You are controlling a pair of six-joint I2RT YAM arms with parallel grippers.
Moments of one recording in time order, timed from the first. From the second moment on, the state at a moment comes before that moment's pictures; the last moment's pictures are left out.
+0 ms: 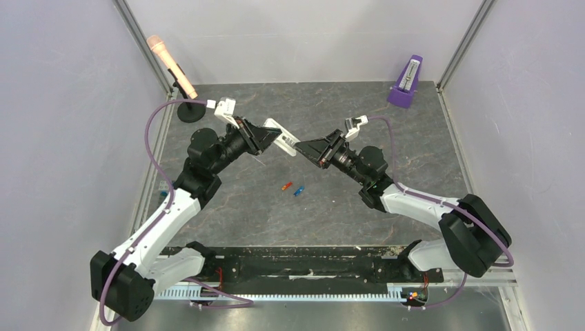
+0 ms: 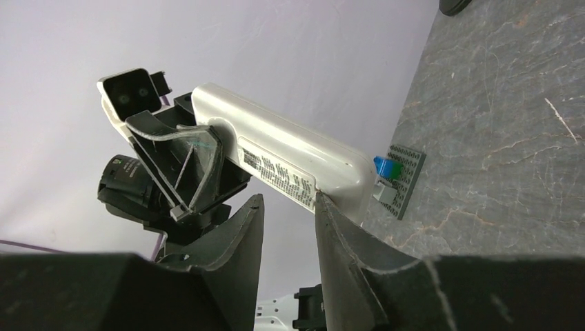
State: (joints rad) left arm -0.45 1.02 0.81 0.25 0.34 -0.68; right arm 0.67 1.36 0.63 0.90 -0.26 1.32
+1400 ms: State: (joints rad) left arm -0.58 1.06 0.83 -0.06 0.16 -0.54; right arm 0.70 1.39 0.60 1.08 -0.34 1.45
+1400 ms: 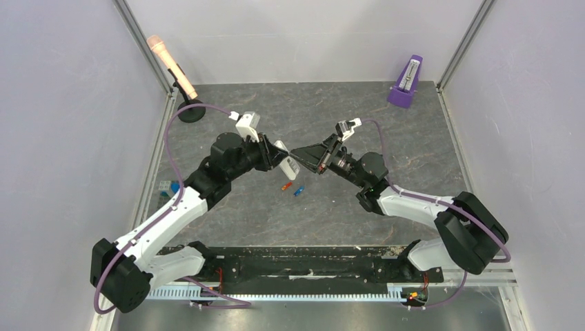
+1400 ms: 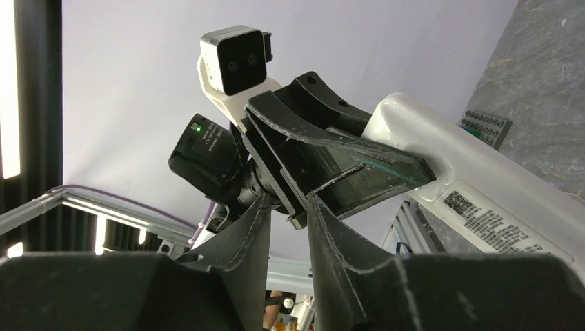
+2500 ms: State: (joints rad) left arm -0.58 1.01 0.80 0.02 0.18 -0.56; right arm 0.70 1.27 0.61 0.49 -0.26 1.30
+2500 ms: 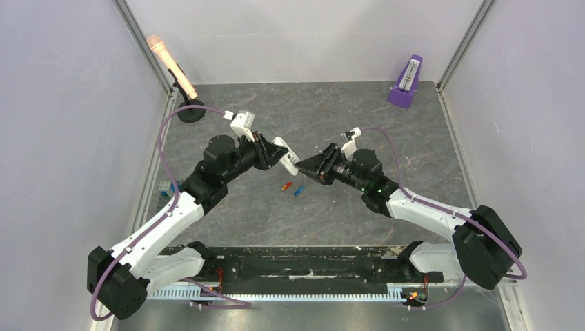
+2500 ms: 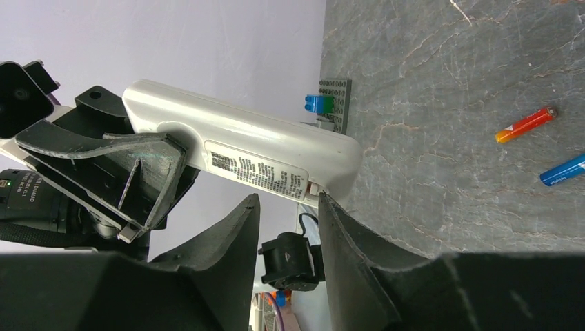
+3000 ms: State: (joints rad) left arm -0.58 1.01 0.79 0.03 0.21 -0.56; right arm 0.69 1.27 0.61 0.51 -0.26 1.30
